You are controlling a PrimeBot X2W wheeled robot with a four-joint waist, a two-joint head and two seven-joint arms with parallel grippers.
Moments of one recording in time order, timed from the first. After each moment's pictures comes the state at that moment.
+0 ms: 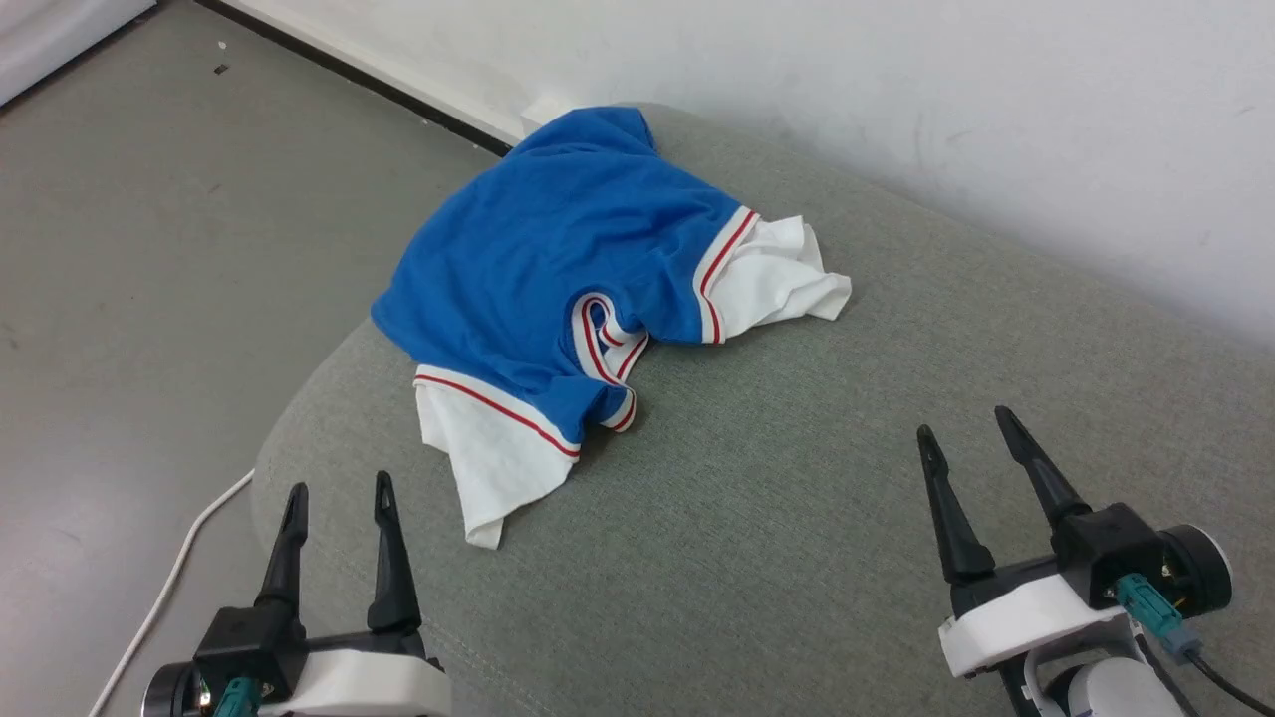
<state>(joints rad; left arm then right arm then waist) 0.10 0.06 -0.03 -0.04 -0.15 0.12 -0.26 -0.04 -0.05 0.05 0.13 -0.01 0.13 -0.26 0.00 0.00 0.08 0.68</state>
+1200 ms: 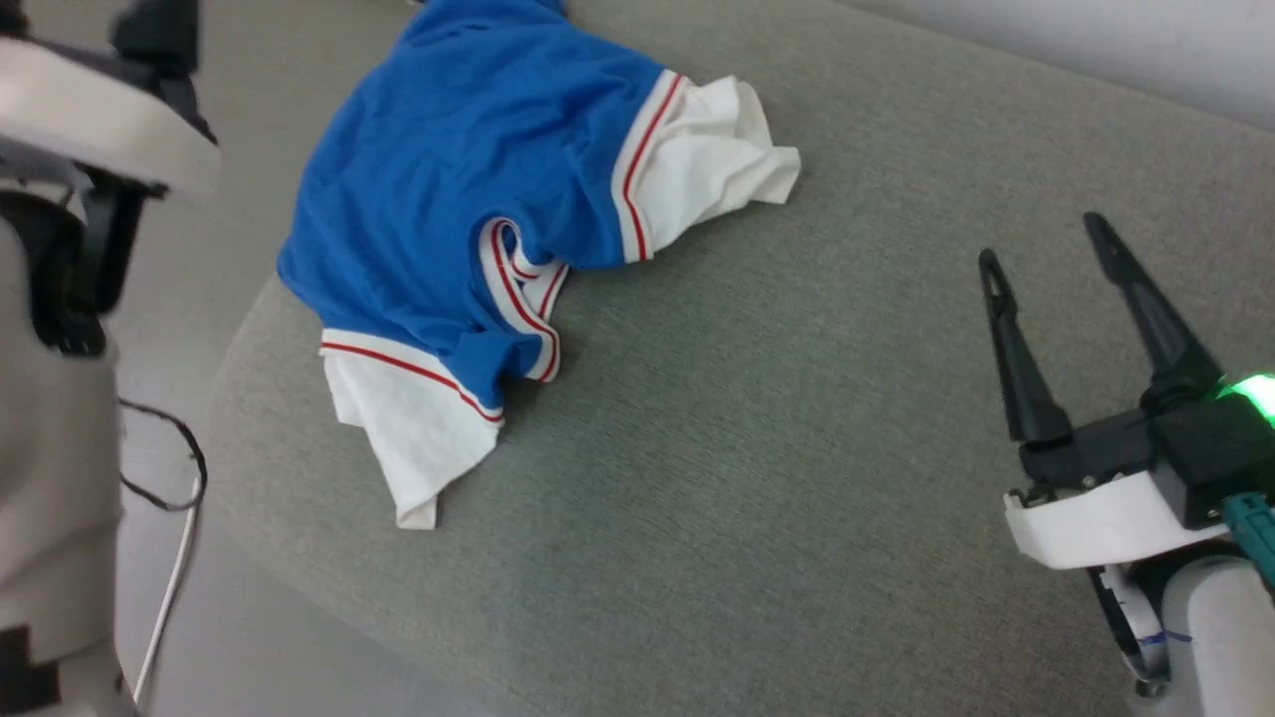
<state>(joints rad) -0.78 0.40 -0.04 0.08 -0.31 -0.12 0.08 -0.16 -0.13 0.06 -0.22 -0.11 0.13 -0.12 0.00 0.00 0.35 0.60</state>
